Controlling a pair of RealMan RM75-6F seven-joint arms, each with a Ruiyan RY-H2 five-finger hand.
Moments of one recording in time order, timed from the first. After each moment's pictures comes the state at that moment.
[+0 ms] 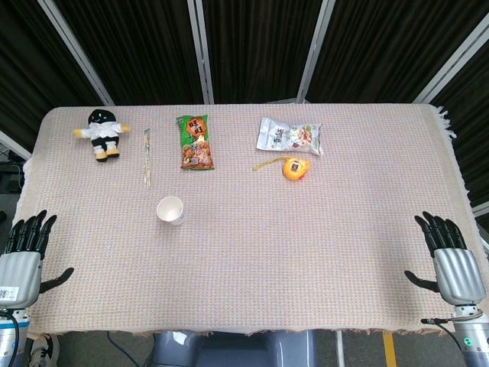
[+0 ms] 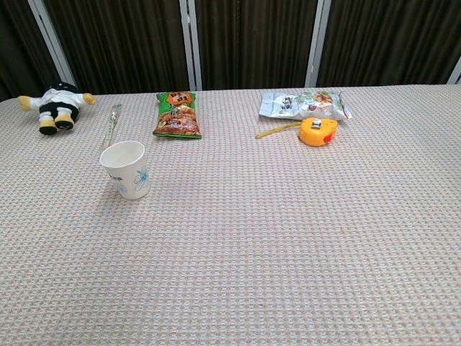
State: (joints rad) left arm -0.04 -1.26 -0.05 -1.68 1.53 1.57 0.23; right arm 0.10 -1.11 0.06 -1.60 -1.51 1.46 0.02
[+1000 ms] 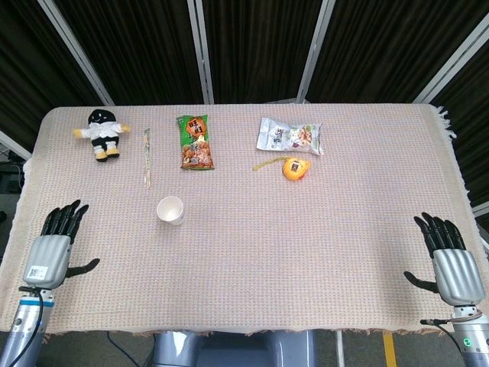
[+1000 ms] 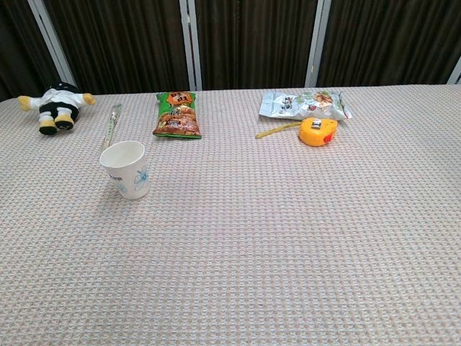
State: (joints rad) left arm -0.17 -1.25 -0.11 -1.78 1.42 1.37 0.27; right arm 0.10 -1.10 0.06 -1.61 -1.51 1.46 0.01
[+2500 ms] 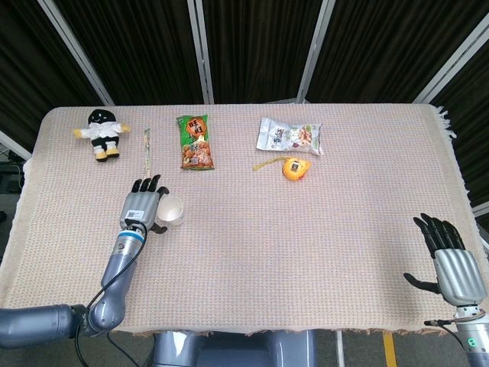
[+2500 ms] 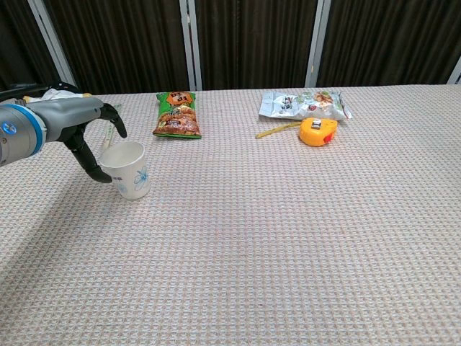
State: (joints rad) left arm -0.77 -1.55 -0.30 -1.70 0.51 1.17 0.85; right arm 0.11 -1.08 0.05 -1.60 -1.53 1.43 0.10
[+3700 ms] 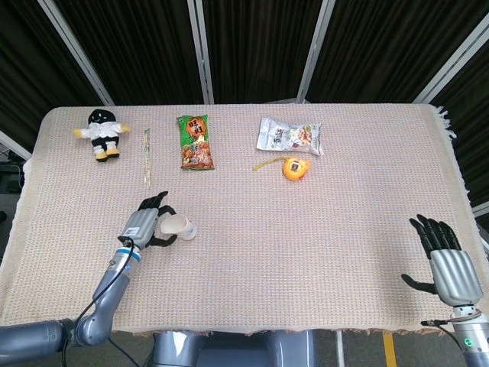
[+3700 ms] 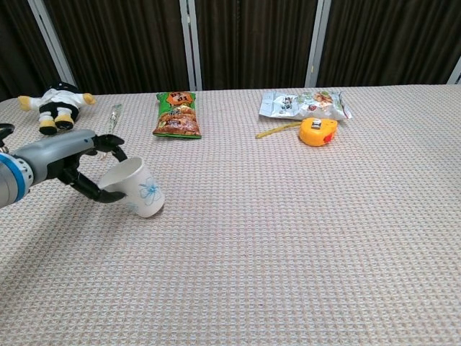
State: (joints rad) left arm -0.63 -1.55 -0.17 -1.61 0.83 1.03 0.30; right arm 0.12 -1.08 0.04 -1.62 -1.52 1.42 0.06
